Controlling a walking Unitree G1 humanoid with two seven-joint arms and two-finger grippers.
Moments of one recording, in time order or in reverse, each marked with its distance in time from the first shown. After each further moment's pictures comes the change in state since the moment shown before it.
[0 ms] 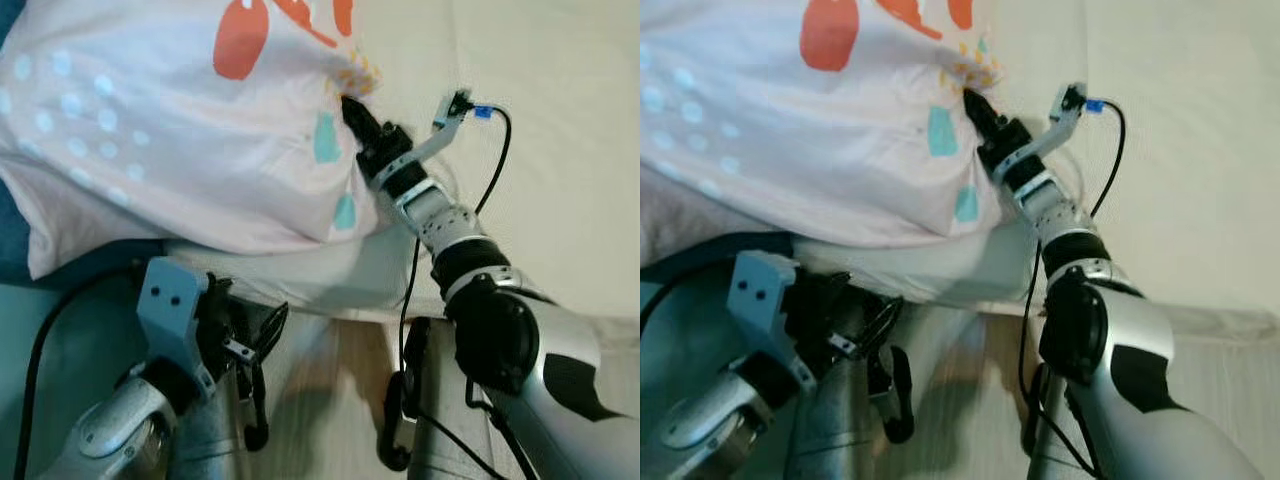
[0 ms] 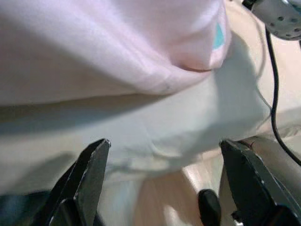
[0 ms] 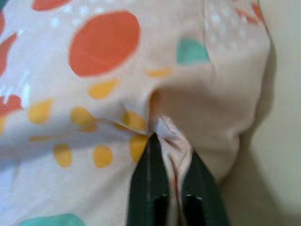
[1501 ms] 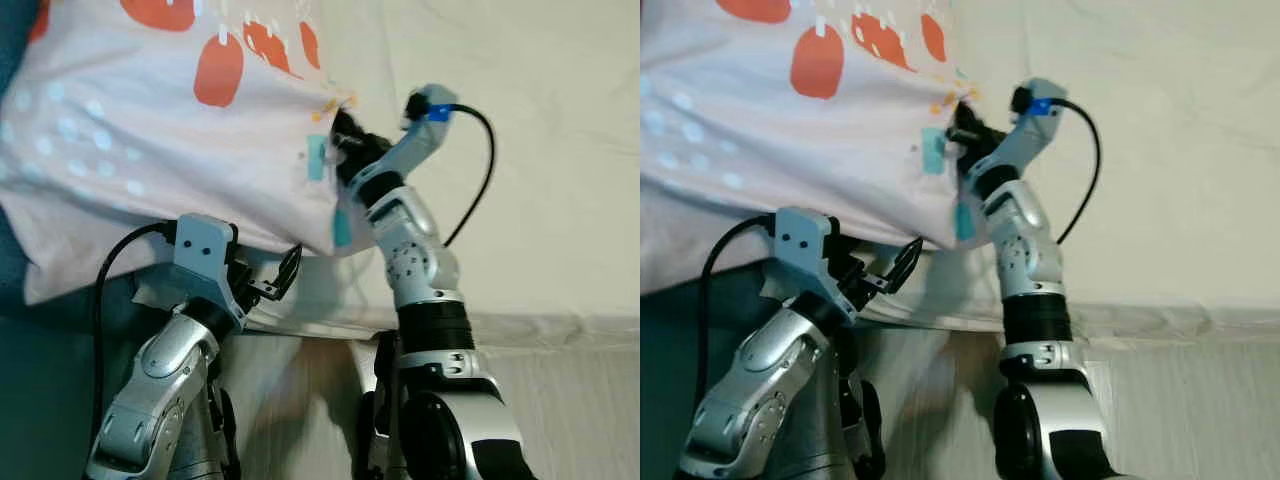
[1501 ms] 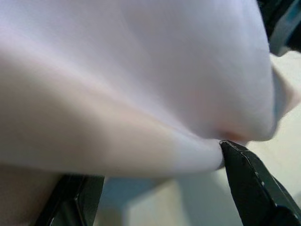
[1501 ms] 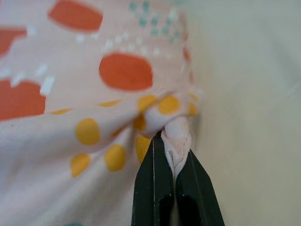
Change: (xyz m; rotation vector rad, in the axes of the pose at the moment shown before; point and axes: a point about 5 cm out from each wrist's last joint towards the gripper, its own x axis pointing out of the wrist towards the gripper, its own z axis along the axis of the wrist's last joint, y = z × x) left arm 0.055 0.013 -0.002 0.030 -0.183 0.022; right arm -0.011 0.037 -0.016 -0.493 -0.073 -0.341
